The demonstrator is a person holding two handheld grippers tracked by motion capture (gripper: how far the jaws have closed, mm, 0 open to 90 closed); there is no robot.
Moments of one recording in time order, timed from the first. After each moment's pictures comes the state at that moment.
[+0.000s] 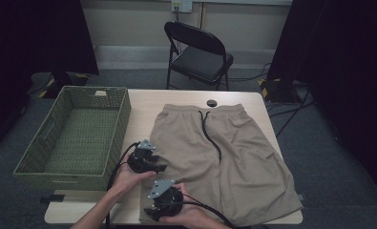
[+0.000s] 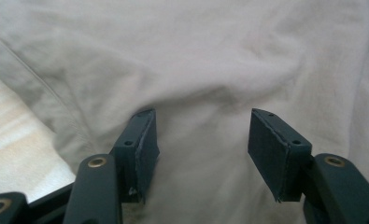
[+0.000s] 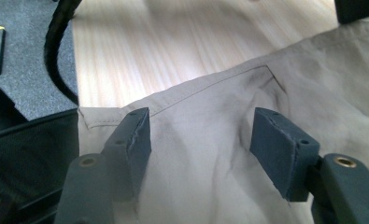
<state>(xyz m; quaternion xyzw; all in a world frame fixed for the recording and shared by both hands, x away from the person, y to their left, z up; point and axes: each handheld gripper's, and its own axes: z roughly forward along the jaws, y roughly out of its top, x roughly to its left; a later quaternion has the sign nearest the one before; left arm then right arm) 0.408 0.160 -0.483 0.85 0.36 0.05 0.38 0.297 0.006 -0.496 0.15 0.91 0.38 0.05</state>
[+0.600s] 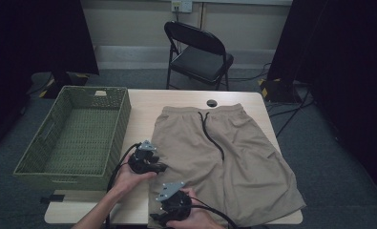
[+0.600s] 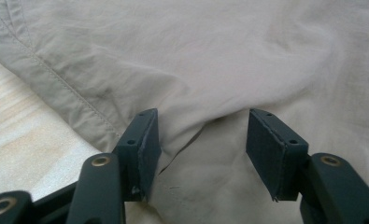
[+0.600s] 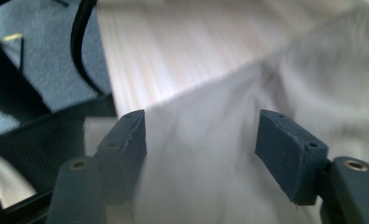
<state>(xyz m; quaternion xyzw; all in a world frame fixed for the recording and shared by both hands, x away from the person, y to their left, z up) 0.407 0.158 -0.488 0.86 0.36 0.06 0.37 0.287 -0.008 -0.487 0.17 0.91 0.38 0.03</state>
